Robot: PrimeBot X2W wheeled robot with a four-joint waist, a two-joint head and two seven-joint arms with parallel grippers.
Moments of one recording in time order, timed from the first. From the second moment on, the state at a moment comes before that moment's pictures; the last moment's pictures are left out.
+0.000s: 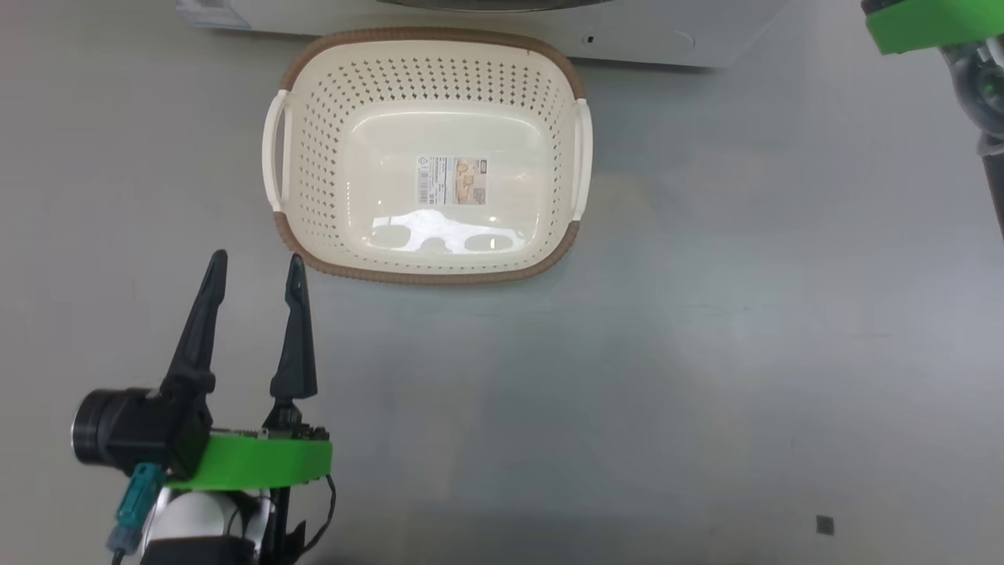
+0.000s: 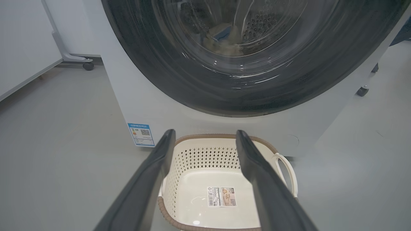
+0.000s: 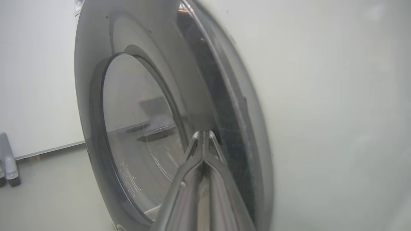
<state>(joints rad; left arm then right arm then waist) -0.18 0.04 -0.10 -0.01 -0.10 0.01 -0.26 -1.06 -0.32 0.35 0.32 0.34 0.14 -0.26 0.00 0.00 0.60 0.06</state>
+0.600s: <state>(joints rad) -0.11 0.04 -0.06 0.14 -0.18 0.00 -0.26 -0.57 -0.31 0.26 0.10 0.31 0.13 -0.26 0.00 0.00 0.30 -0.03</state>
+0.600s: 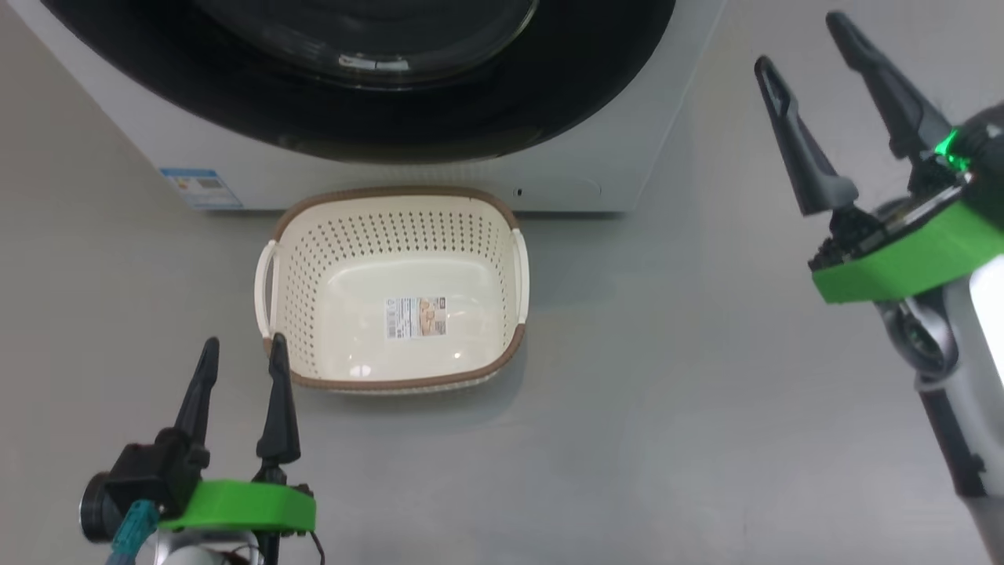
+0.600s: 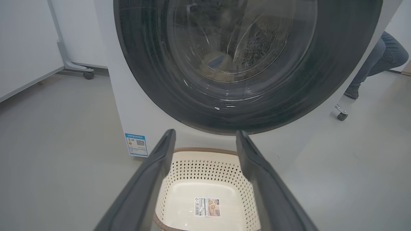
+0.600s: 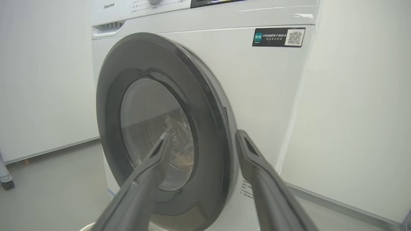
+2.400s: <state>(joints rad) 0.13 0.04 -0.08 0.13 -0.21 0.00 -0.26 0.18 -0.13 -0.07 0.08 0.22 0.13 -0.26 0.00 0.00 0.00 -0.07</state>
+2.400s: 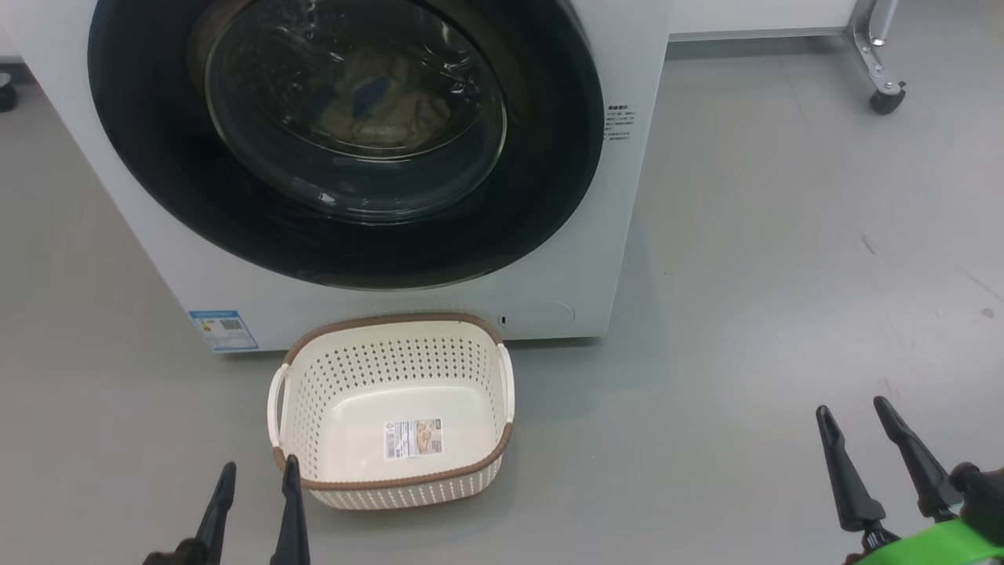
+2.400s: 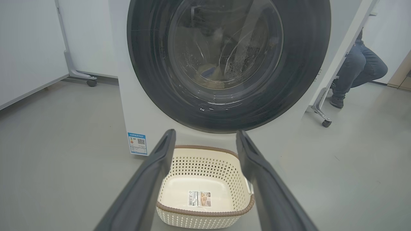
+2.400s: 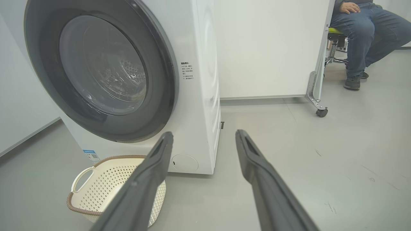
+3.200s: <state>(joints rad) 0.13 0.04 -0.09 0.17 -0.21 -0.02 -0.25 0.18 -0.11 -0.06 0.13 0.21 0.13 -0.26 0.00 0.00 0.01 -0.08</state>
